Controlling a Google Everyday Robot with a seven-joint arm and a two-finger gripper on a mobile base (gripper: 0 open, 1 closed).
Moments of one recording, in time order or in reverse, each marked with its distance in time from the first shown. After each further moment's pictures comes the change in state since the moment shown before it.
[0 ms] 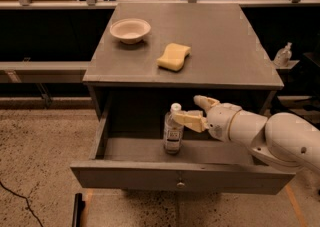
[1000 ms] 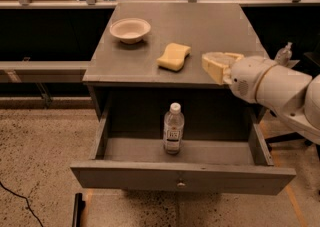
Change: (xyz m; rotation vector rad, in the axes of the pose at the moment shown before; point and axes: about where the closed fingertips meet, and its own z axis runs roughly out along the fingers) arm -0.142 -0.022 -0.067 0.158 -0.136 -0.041
